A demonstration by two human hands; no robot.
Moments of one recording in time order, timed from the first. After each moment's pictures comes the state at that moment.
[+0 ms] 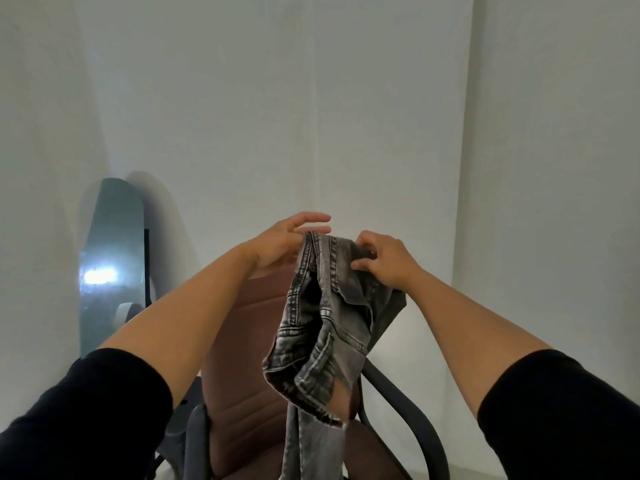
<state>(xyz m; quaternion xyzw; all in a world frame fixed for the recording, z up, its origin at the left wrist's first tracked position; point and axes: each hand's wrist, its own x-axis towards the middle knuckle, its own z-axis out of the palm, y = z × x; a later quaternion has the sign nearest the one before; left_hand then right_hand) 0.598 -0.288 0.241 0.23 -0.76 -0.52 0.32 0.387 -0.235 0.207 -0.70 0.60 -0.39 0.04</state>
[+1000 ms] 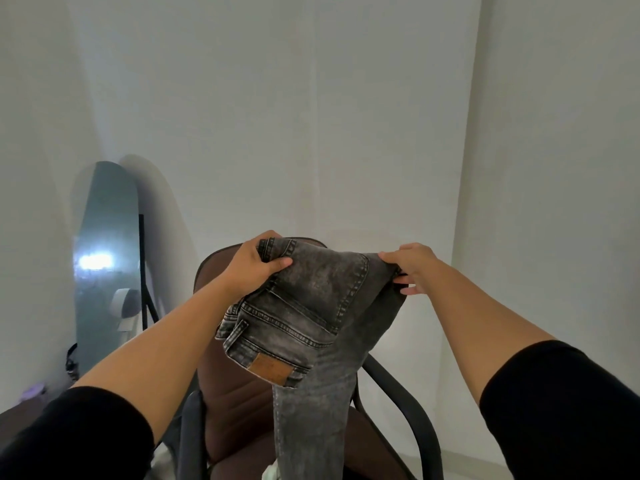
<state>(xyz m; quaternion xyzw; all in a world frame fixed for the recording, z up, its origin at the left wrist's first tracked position) 0.627 -0.308 0.181 0.33 -0.78 -0.29 0.44 0.356 -0.243 0.191 -0.38 0.69 -0.50 0.35</state>
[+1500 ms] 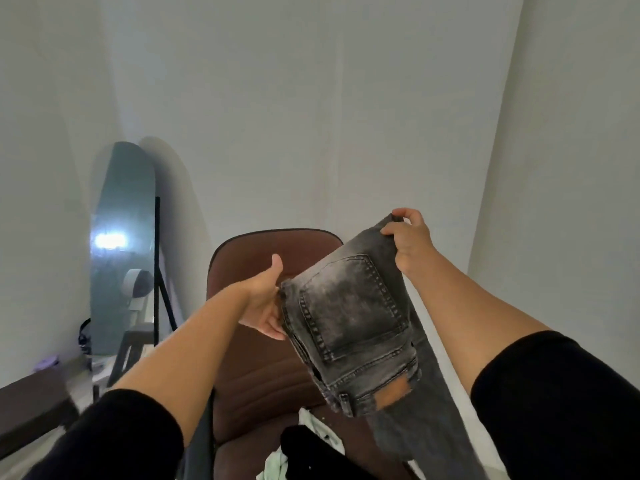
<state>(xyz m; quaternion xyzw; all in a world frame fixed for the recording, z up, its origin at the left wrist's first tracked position) 0.645 -0.312 0.144 0.50 -0.51 -0.68 0.16 0.400 -0.283 0.200 -0.37 0.50 -0.70 0.34</state>
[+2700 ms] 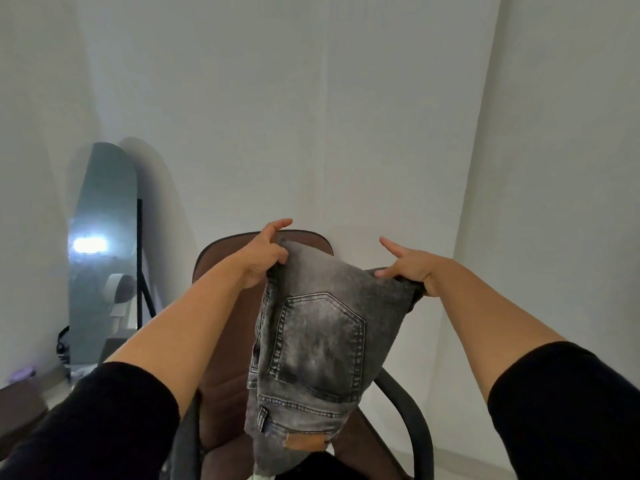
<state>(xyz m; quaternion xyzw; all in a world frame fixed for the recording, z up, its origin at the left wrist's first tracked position) 0.618 -0.326 0.184 0.41 -0.67 -0.48 0.39 0.365 -0.240 0.193 -0.50 0.68 -0.37 0.39</state>
